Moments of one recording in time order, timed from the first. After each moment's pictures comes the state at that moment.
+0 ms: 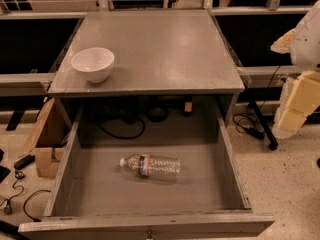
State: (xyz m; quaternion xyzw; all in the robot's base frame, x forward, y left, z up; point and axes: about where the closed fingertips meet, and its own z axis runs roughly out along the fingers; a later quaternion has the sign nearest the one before) arm 0.438 -0.216 0.977 -0.60 0.78 -0.03 0.16
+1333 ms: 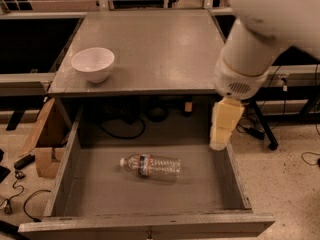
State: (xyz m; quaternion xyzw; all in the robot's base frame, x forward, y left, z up) arm 0.479 -0.141 0.887 -0.63 0.77 -0.04 0.10
